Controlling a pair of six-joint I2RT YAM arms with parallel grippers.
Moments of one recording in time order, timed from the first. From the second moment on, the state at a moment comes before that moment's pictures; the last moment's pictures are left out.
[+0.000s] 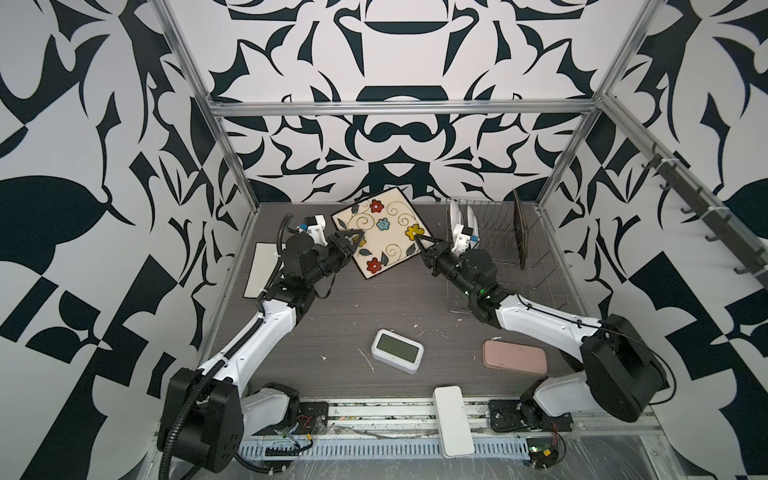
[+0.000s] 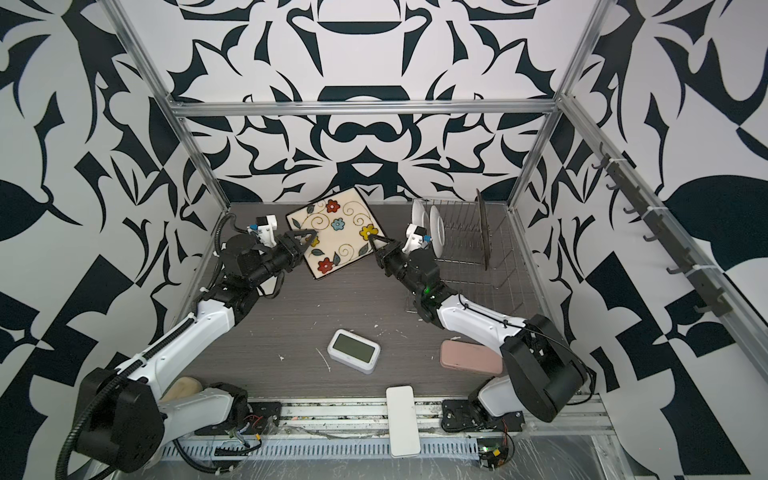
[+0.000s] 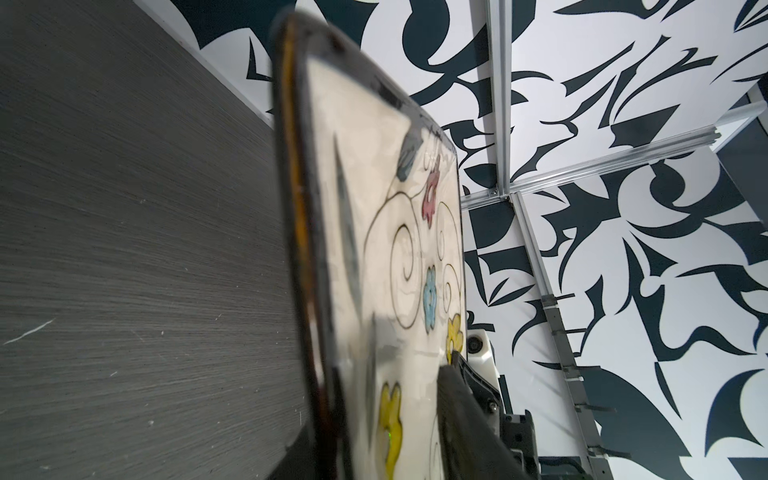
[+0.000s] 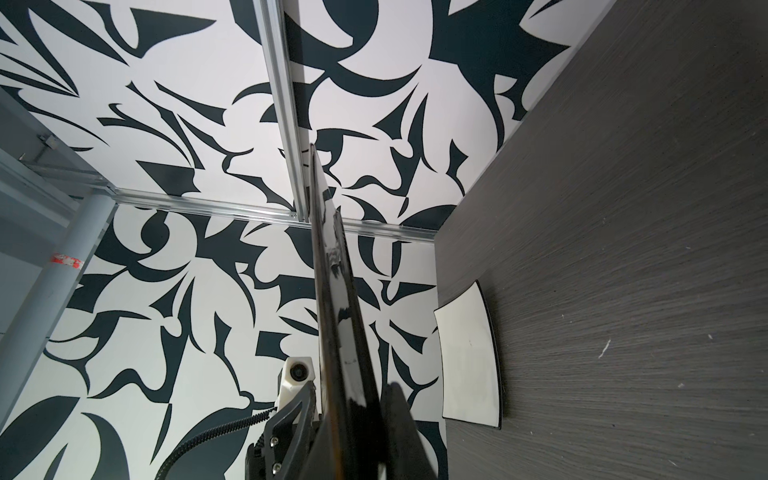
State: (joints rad) left arm -0.32 1.19 0.78 0.28 0.42 -1.16; right arm 0.62 1.41 0.76 0.69 -0.08 1.45
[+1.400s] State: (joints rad) left arm 0.01 1.07 0.63 0.17 0.39 -1.28; right arm 0.62 1.35 0.77 0.76 -0.19 1.50
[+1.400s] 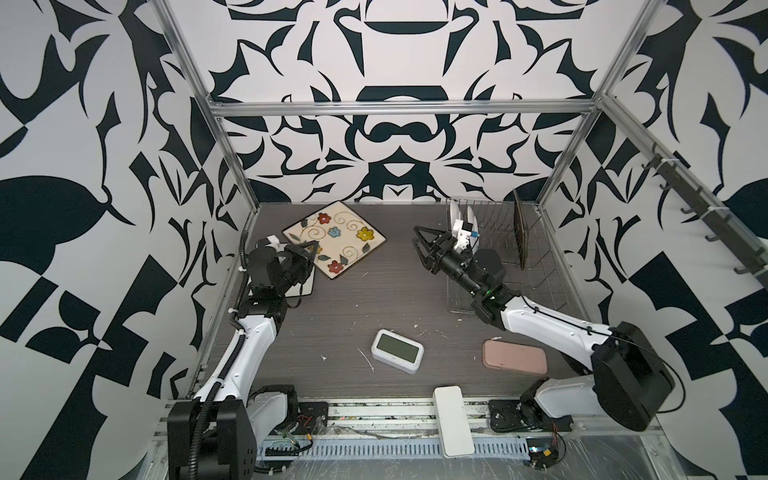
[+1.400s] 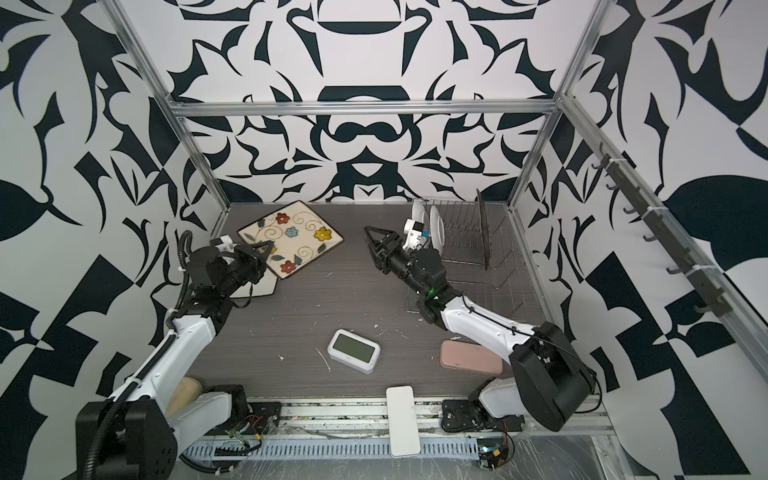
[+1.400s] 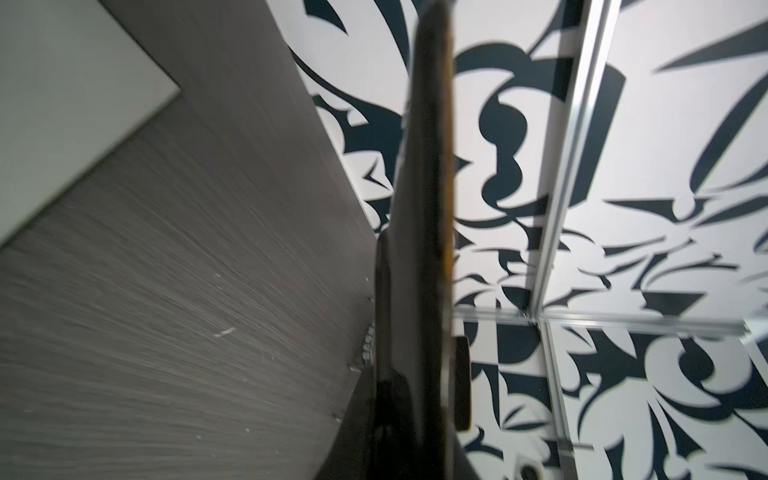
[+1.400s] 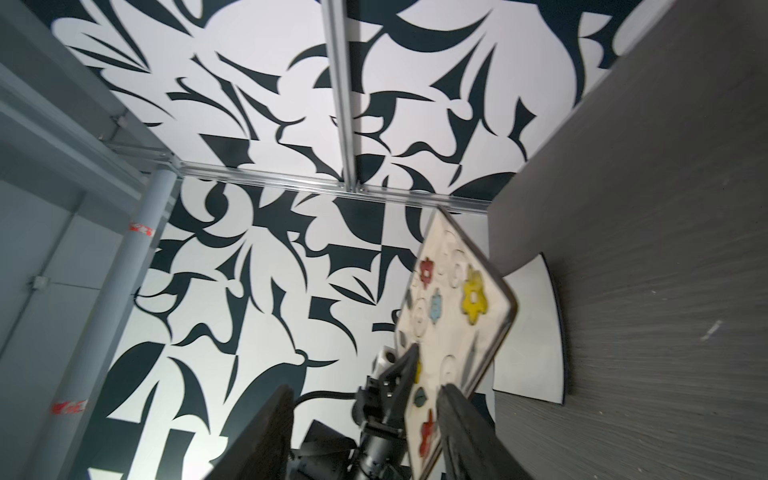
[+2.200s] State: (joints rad) left arm 0.20 0.94 0.38 0.18 0.00 -1.34; right arm 0.62 1.41 0.85 0.53 -0.26 1.42
